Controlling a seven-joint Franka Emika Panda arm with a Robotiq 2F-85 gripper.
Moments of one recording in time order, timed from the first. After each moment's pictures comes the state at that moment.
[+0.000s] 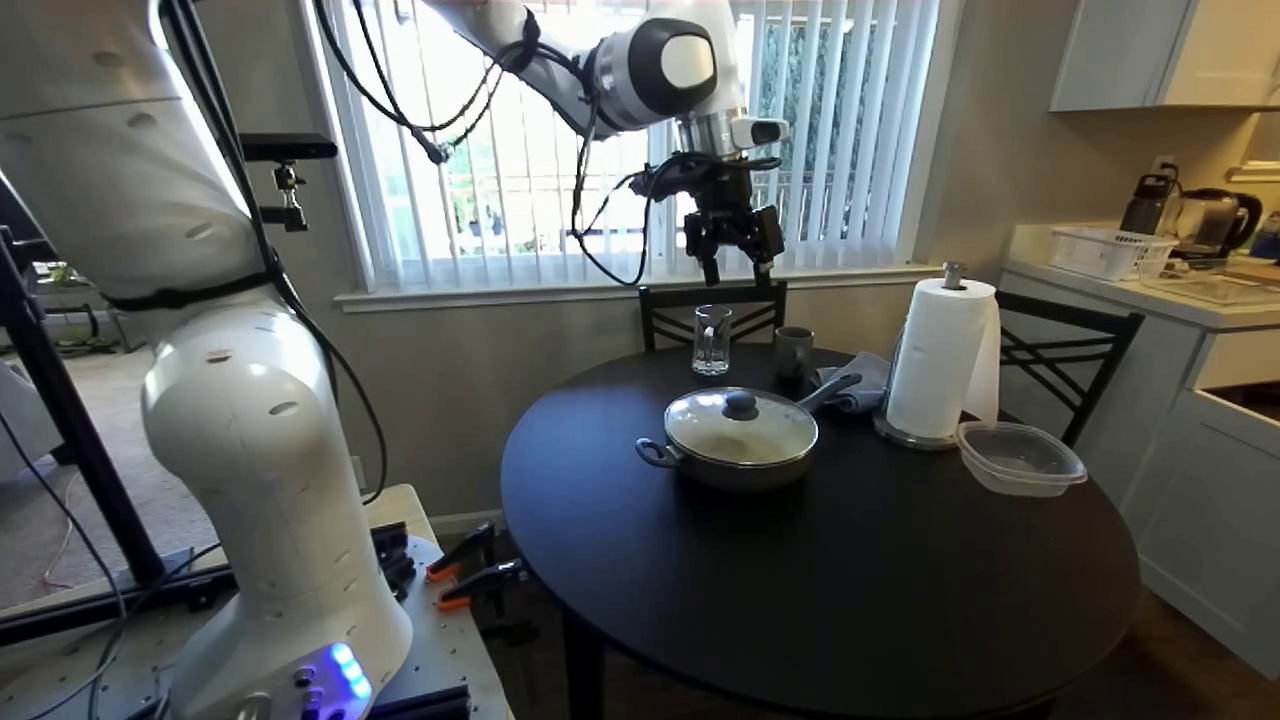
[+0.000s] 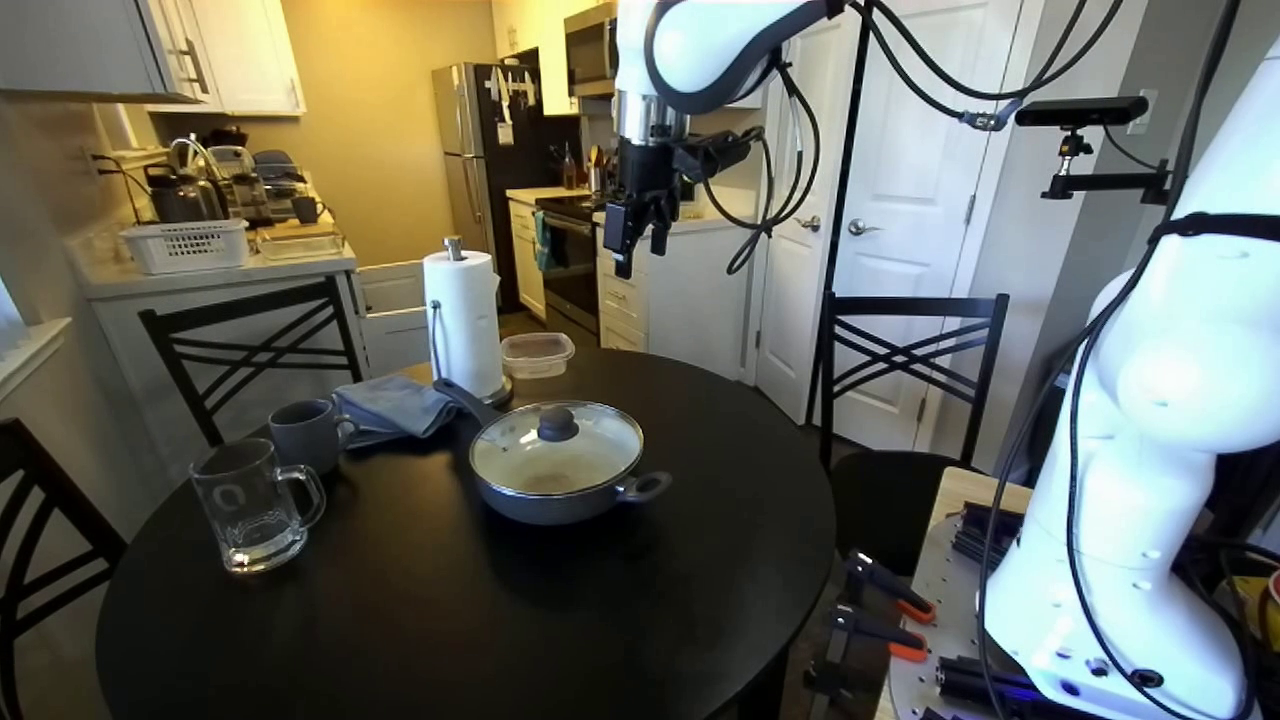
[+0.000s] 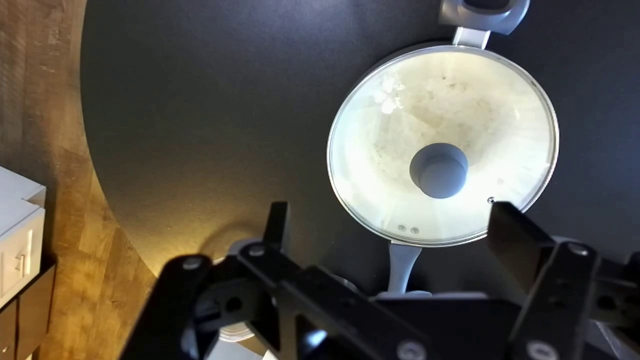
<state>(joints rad) -0.01 -0.18 0.05 -2.19 -0.17 2.18 0.06</state>
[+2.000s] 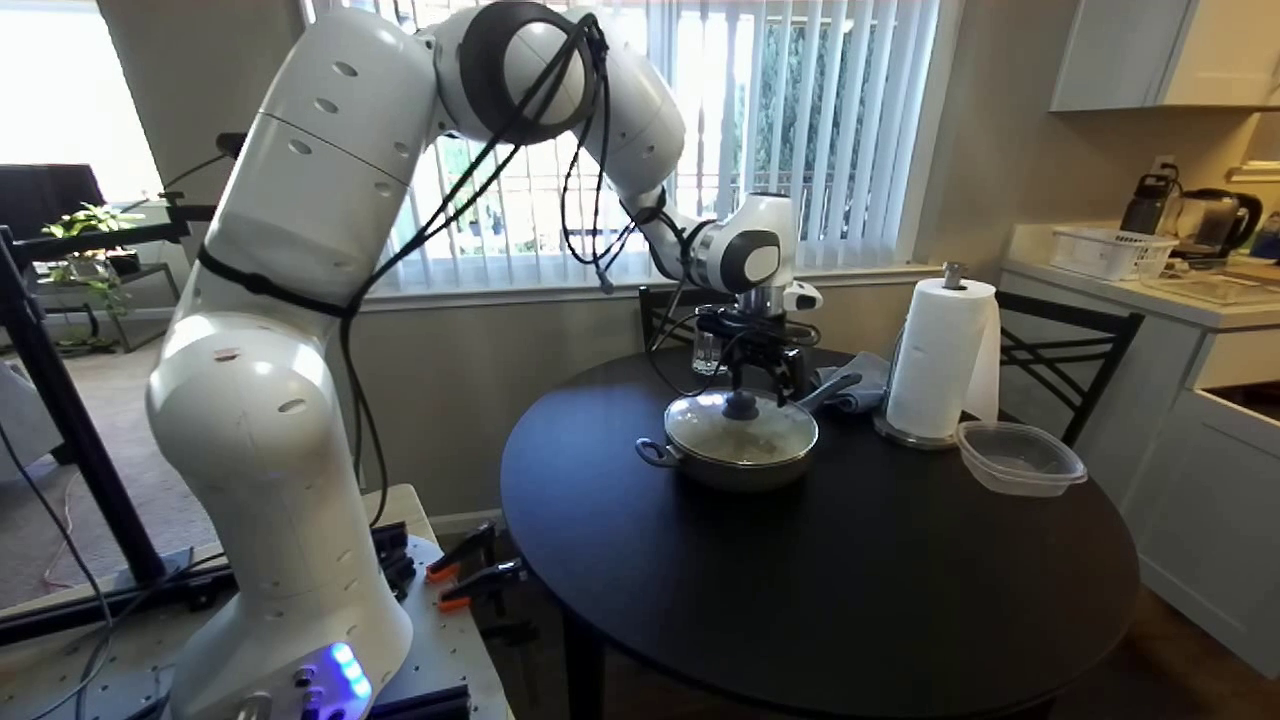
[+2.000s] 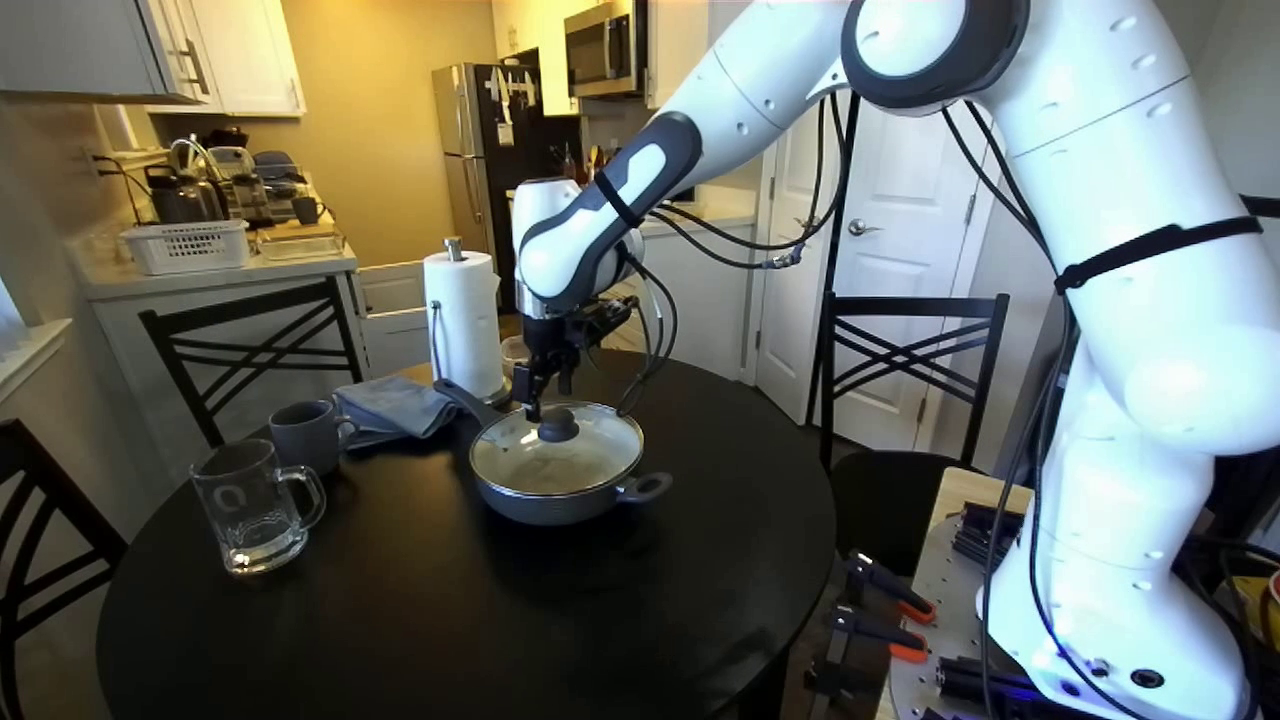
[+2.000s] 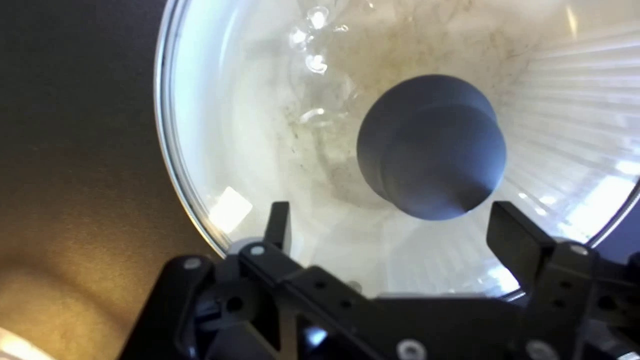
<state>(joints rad) 0.03 0.56 0.07 -1.78 -0.05 2.41 -0.08</state>
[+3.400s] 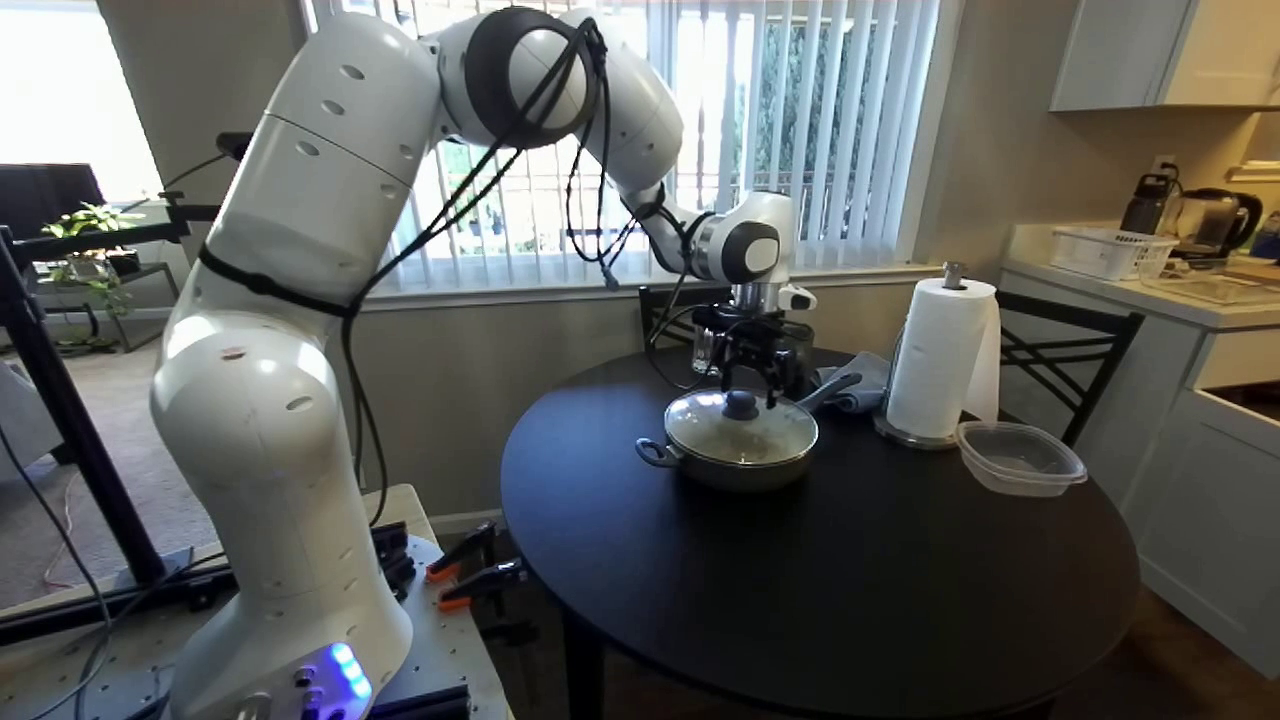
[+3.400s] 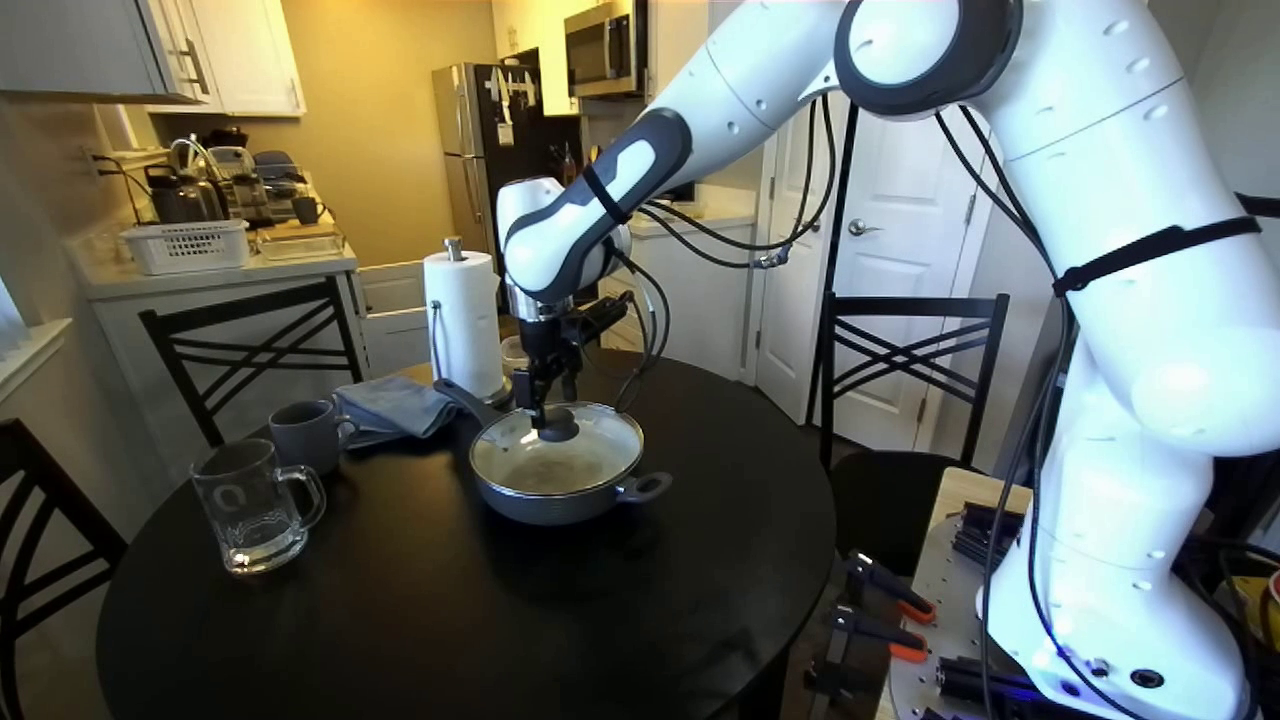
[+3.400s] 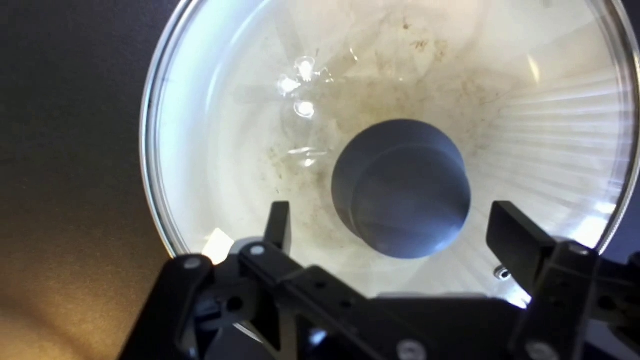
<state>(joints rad) 0.07 0.57 0.05 -1.72 -0.05 2.26 -0.07</state>
